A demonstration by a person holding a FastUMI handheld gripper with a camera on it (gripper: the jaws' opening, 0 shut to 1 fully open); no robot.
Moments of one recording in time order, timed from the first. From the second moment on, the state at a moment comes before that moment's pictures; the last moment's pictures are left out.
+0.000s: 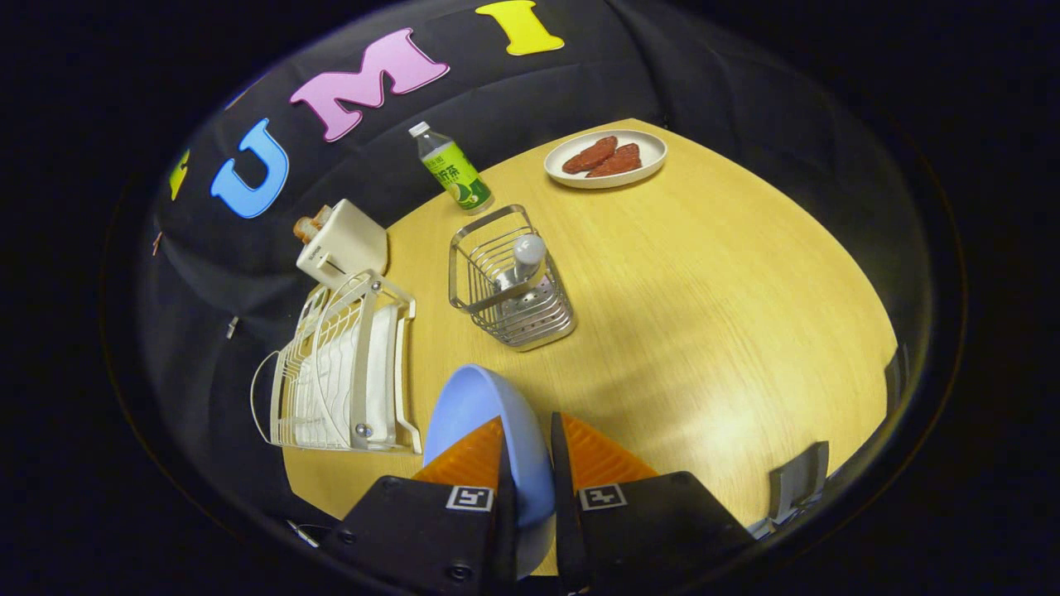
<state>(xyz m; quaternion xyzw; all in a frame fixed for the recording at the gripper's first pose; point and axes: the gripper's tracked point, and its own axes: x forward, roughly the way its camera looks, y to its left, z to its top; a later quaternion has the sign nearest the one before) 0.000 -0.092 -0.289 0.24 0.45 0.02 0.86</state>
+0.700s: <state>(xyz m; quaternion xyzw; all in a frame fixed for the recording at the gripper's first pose) 0.052 -0.124 -0.239 0.05 0.24 0.19 0.95</state>
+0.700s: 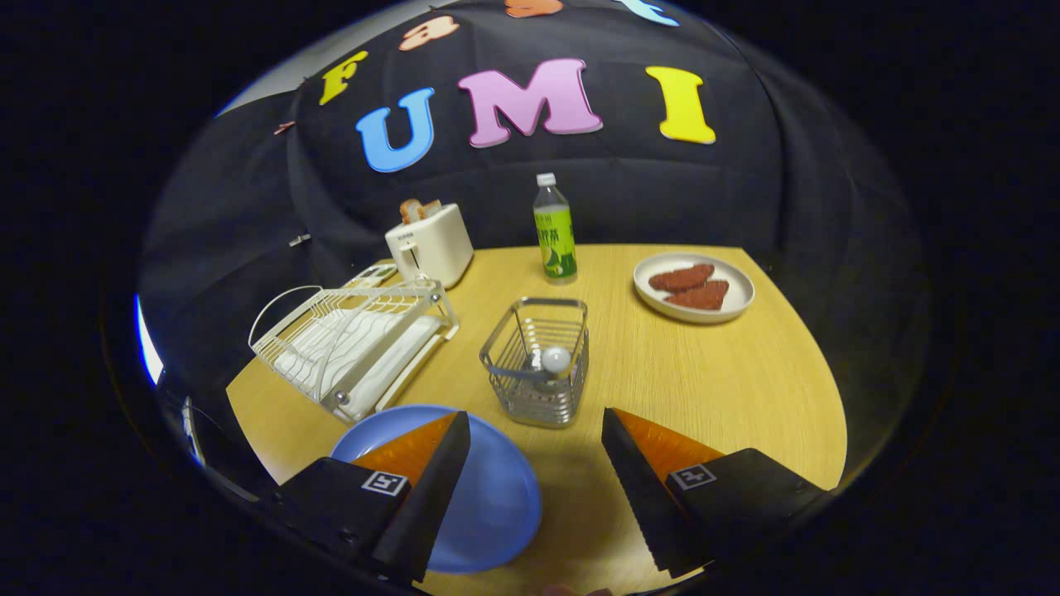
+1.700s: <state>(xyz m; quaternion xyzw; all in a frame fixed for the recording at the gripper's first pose) 0.133 -0.098 -0.245 0.05 0.17 0.22 0.96</state>
